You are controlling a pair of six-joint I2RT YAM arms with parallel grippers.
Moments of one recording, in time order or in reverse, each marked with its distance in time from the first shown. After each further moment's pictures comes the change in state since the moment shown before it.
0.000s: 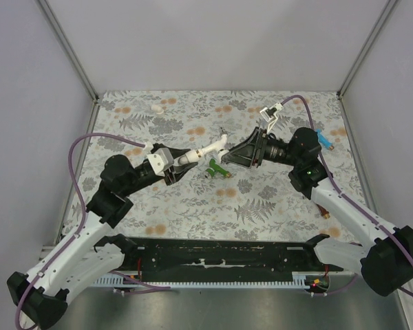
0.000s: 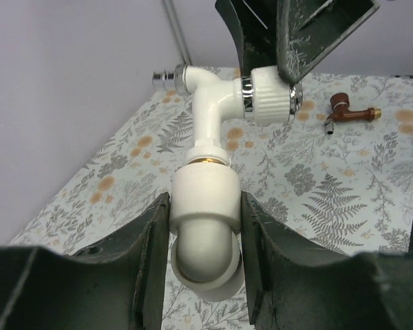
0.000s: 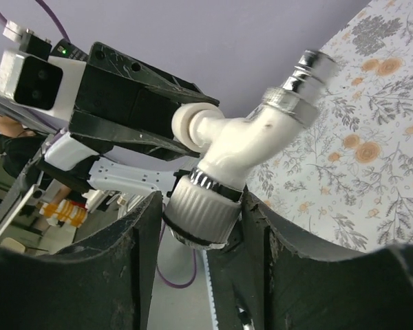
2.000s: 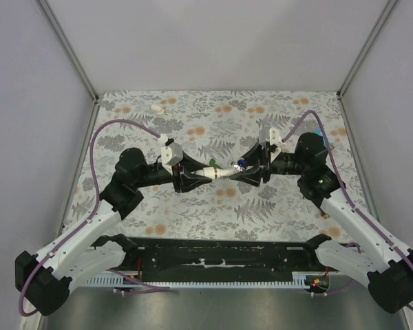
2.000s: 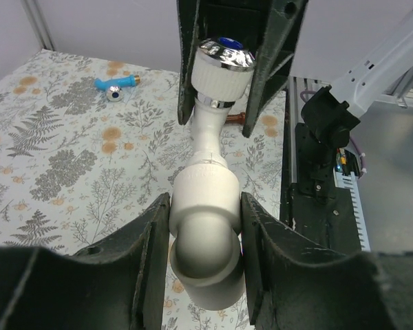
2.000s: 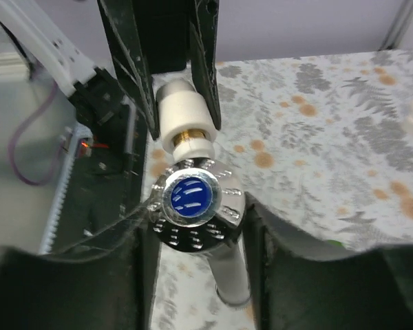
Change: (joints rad) left arm -0.048 0.143 0.000 0.079 0.256 -0.279; right arm -0.010 -0.161 -0.019 -0.318 -0.150 -0.925
